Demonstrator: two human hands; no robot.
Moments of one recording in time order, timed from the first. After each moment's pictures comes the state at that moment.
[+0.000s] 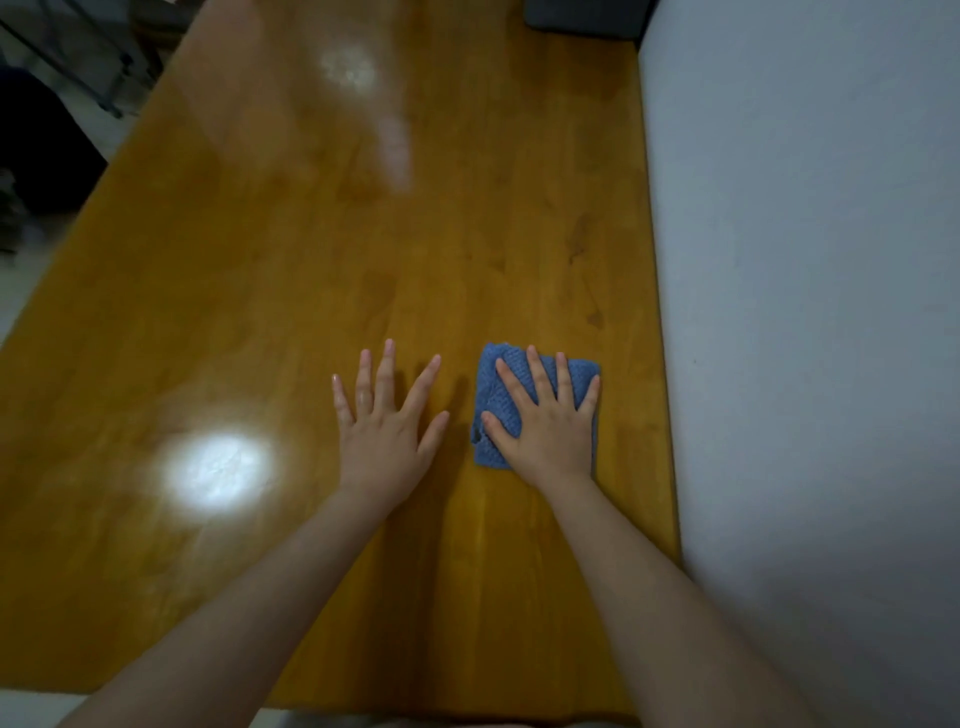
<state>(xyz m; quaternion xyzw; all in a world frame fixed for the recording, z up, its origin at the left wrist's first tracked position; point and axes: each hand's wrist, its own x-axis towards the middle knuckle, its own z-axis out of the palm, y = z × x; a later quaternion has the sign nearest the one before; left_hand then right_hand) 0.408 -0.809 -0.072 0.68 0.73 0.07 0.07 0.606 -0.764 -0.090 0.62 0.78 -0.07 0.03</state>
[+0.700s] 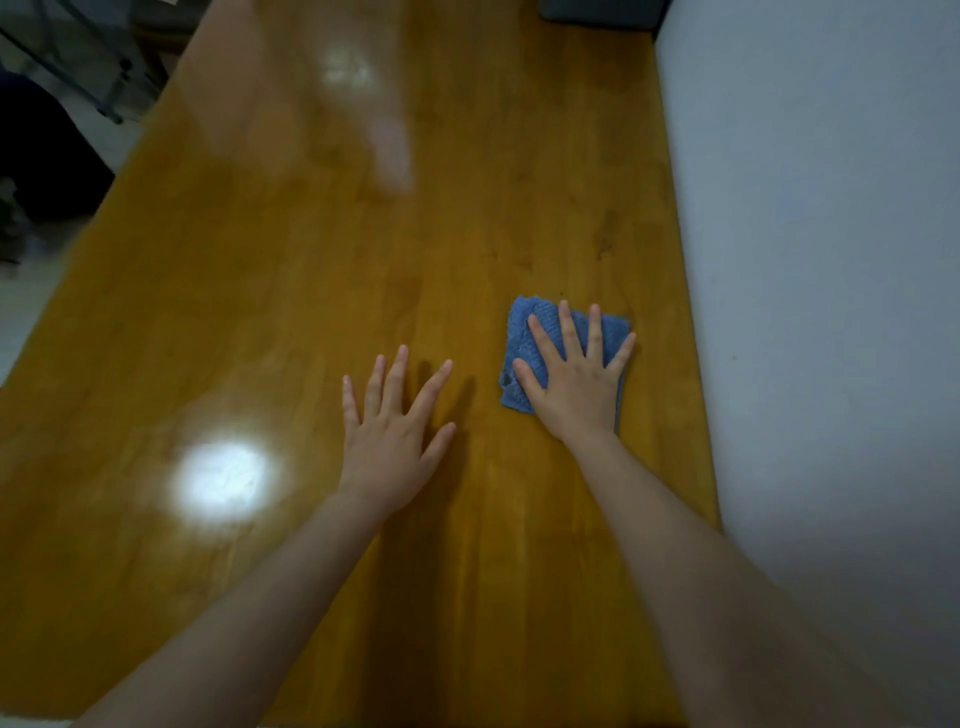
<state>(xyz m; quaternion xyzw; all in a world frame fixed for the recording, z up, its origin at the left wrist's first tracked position) 0.370 -0.808 -0.072 0.70 0.70 0.04 0.11 0.587 -0.715 -0.092 0.65 0.75 -0.03 0.02</state>
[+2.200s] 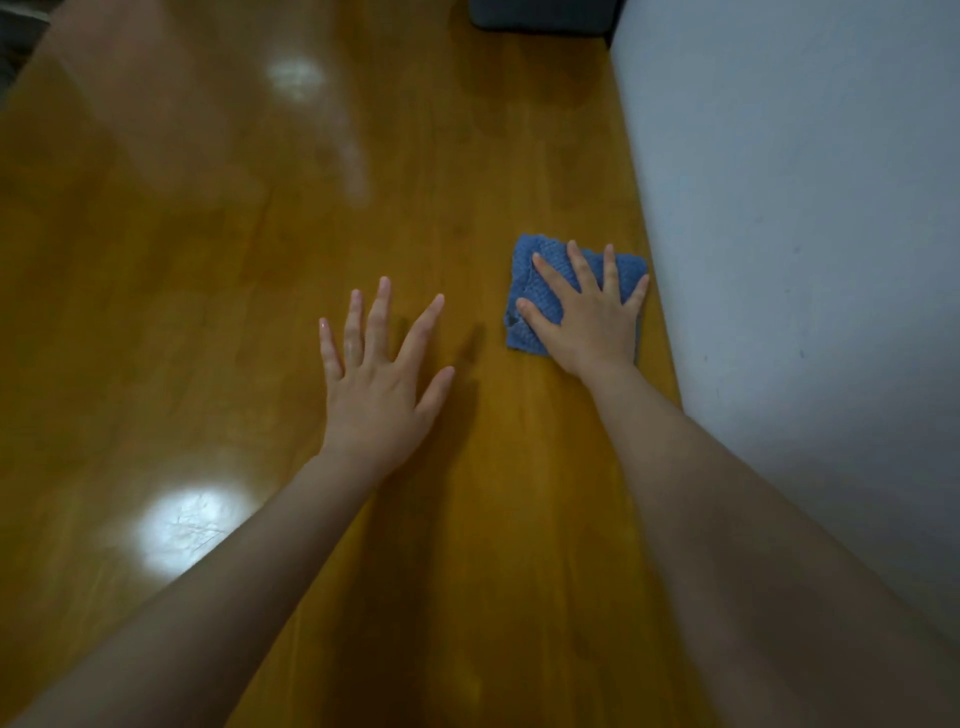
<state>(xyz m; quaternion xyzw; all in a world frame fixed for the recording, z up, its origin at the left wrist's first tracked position) 0.416 -0.615 -0.071 0.72 0.68 0.11 0.07 0.642 -0.513 -0.093 0.69 0.72 -0.06 0.01</state>
